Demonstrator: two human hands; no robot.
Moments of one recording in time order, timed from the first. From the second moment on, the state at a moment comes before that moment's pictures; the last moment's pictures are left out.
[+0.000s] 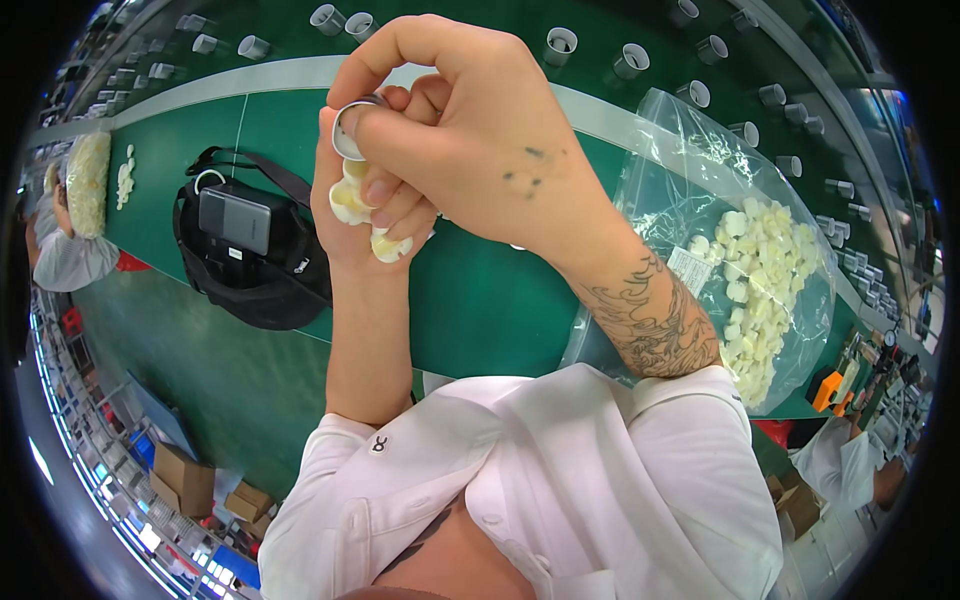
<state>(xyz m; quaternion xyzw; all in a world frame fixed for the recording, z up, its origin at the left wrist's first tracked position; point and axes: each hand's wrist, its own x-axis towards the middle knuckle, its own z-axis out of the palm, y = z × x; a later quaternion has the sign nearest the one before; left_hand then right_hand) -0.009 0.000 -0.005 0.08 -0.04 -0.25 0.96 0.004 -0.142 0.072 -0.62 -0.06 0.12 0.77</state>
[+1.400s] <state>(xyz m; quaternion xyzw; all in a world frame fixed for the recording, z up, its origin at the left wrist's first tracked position) 0.002 0.011 0.004 0.13 0.07 -0.16 0.98 0.192 -0.133 0.003 -0.86 -0.07 0.09 0.50</state>
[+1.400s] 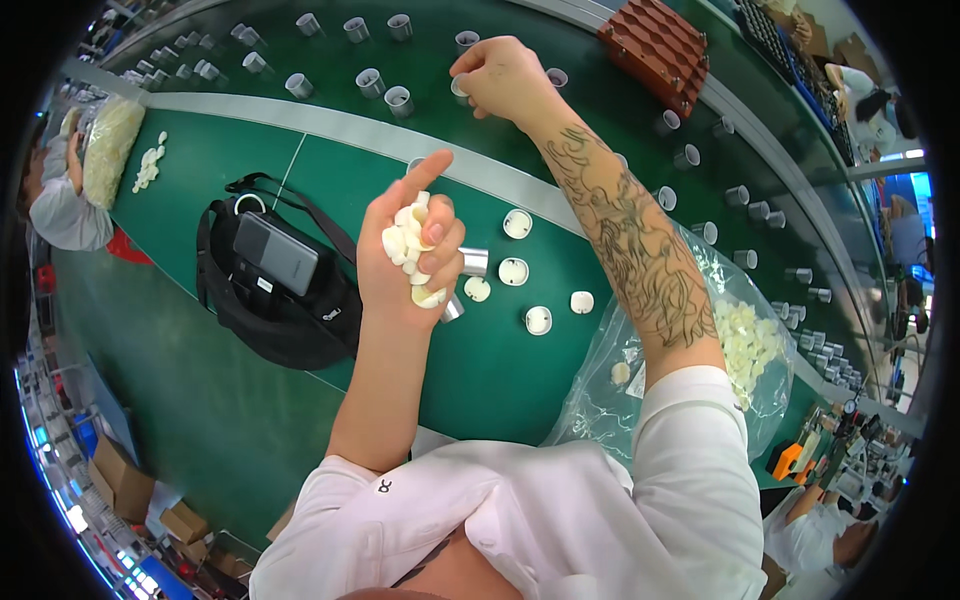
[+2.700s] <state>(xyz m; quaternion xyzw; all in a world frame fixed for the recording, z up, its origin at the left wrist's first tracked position) -0.013 0.000 0.015 0.69 -0.08 0.15 0.71 0.042 -0.143 0.118 -0.84 -0.28 0.19 0.43</state>
